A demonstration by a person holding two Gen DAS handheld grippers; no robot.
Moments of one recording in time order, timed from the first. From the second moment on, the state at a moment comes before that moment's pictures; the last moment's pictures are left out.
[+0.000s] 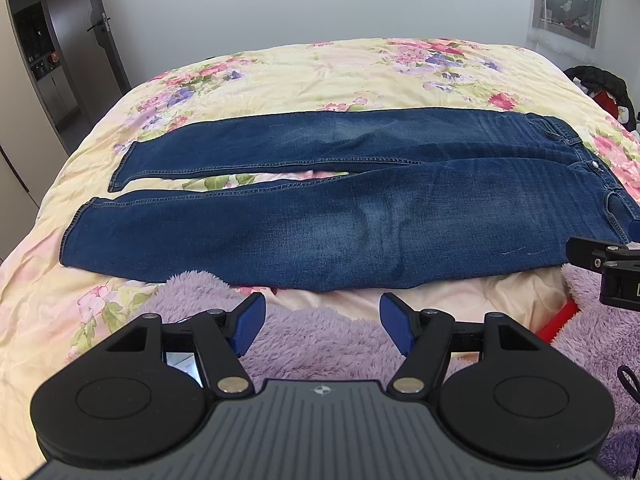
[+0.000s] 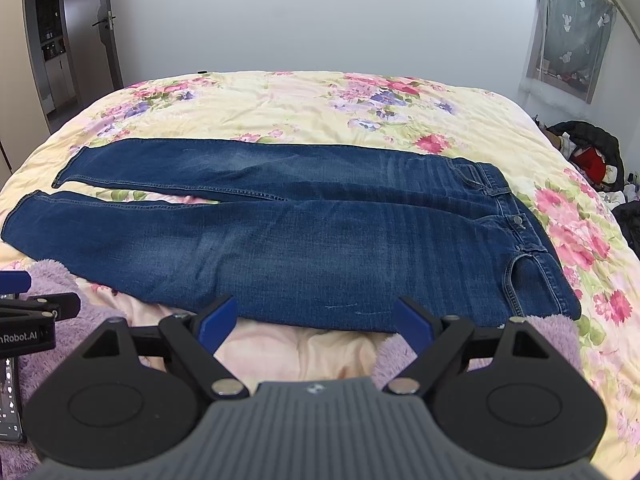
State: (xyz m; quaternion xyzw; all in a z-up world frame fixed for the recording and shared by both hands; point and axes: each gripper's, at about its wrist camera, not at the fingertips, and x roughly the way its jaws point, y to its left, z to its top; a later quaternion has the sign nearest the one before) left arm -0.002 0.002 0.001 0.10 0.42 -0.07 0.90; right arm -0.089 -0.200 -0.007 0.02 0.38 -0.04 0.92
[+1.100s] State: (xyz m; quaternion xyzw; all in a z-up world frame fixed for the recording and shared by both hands) left arm 0.000 0.014 0.012 0.11 0.41 -0.08 0.90; right arm -0.091 -0.217 -0.009 0.04 0.37 -0.03 0.93
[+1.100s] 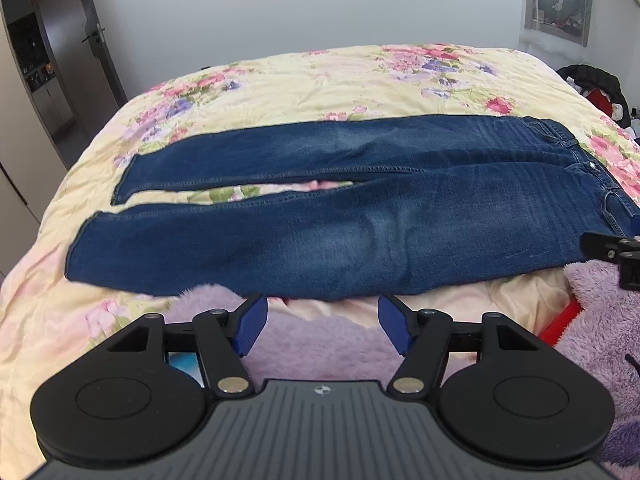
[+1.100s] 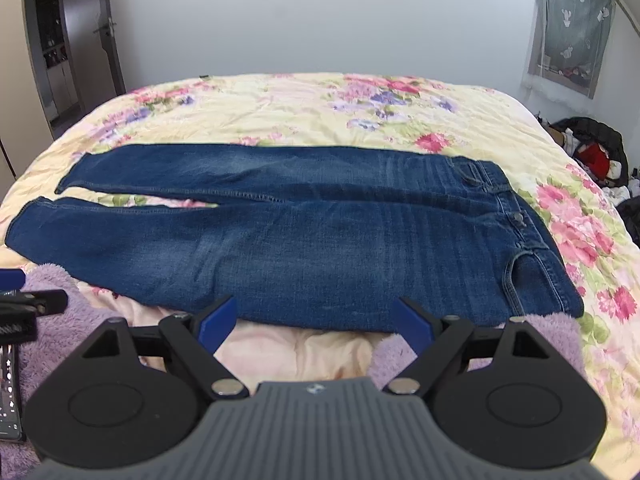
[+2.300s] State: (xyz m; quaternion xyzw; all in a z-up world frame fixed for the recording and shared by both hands) left arm 0.153 0.186 -0.174 0.54 0.45 -0.09 0.71; right arm 0.036 -0.417 -0.123 -0.05 0.55 -0.05 0.83
